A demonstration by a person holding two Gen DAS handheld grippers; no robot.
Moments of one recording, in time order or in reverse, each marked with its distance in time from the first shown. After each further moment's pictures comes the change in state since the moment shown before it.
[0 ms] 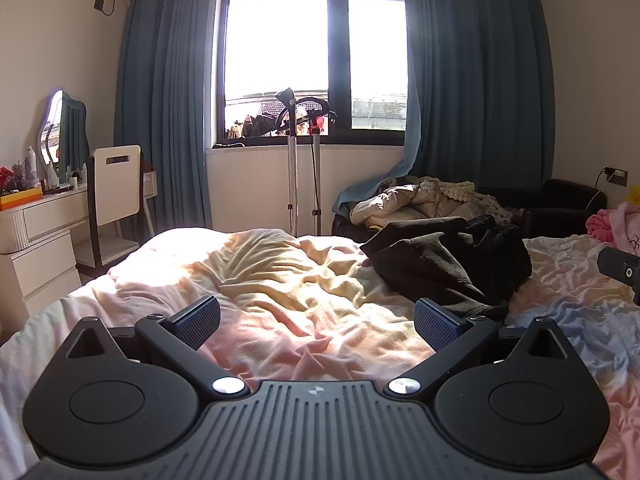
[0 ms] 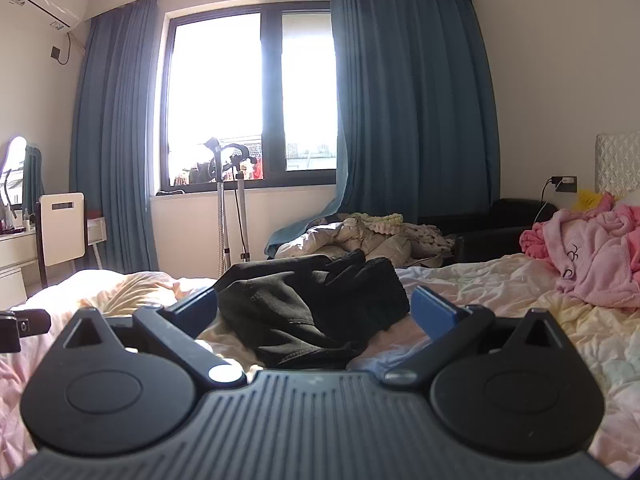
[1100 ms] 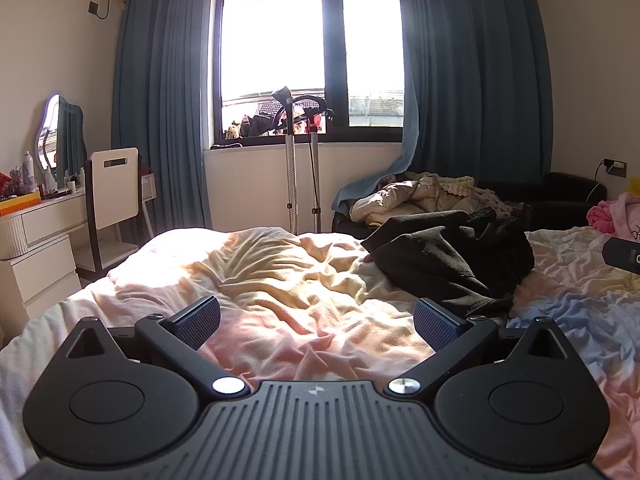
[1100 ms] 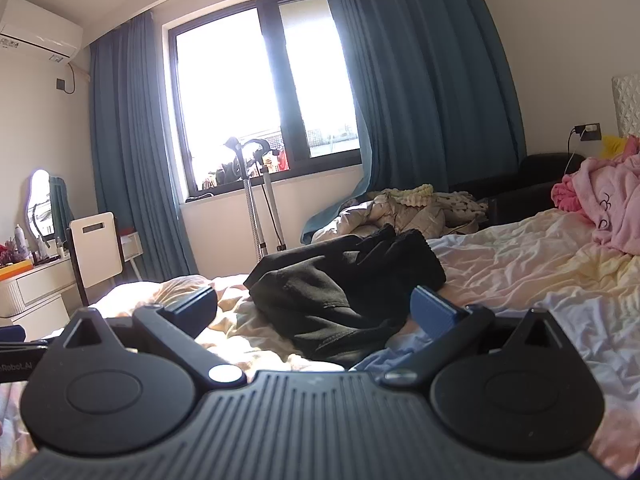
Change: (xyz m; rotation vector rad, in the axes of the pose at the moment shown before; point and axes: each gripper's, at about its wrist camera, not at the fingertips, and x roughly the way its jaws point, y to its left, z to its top) left arm 0.007 0.003 -0.001 0.022 0.000 -0.010; right arm 0.005 -0.017 -0.007 0.112 0.045 0.099
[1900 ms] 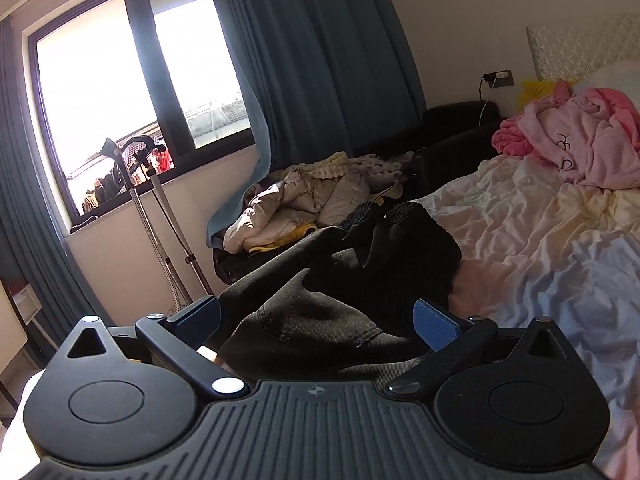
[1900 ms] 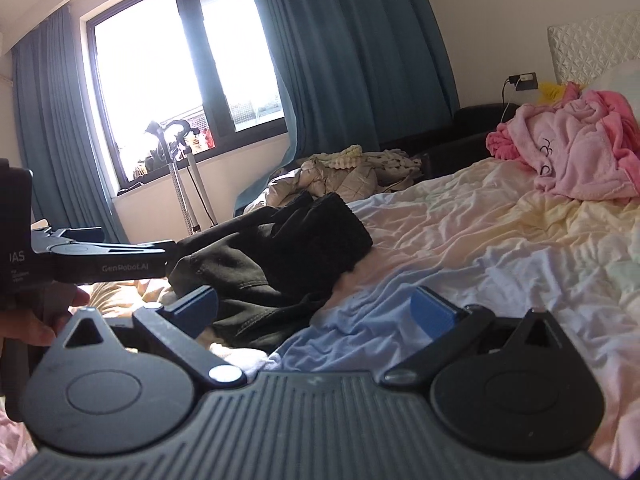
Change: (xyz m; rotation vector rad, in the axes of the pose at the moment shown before) left arm 0.189 -0.179 0.061 0.414 -0.017 -0.320; right arm 0.034 -0.061 -0.006 0.143 0.101 -0.222
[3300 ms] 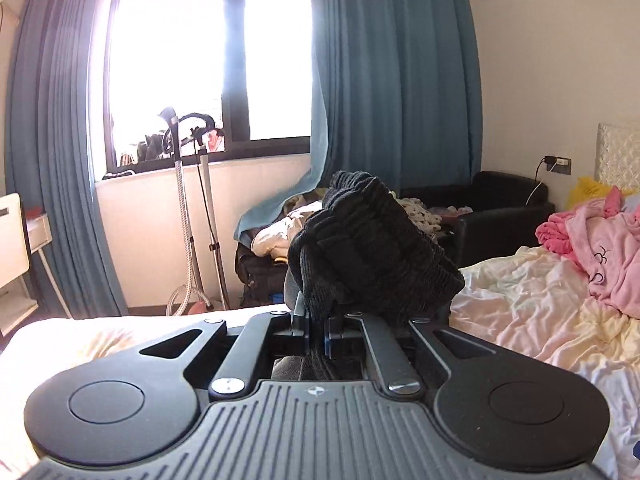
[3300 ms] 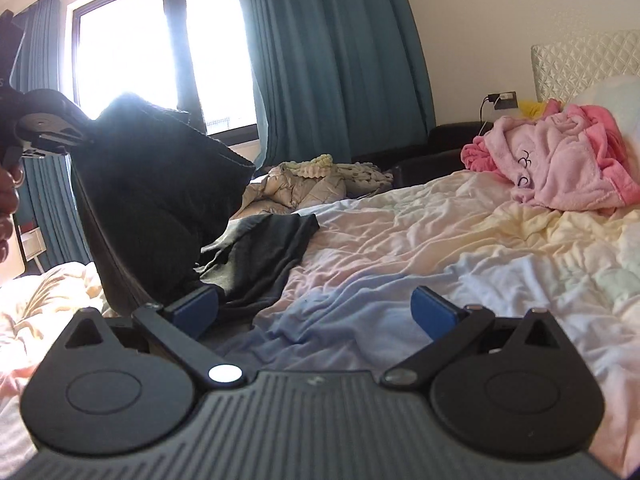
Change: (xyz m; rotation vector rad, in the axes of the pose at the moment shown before) left arm -0.027 0.093 0.022 -0.359 0.003 0.078; right arm 0.042 -0.011 -0.027 -0.093 -0.058 -0.060
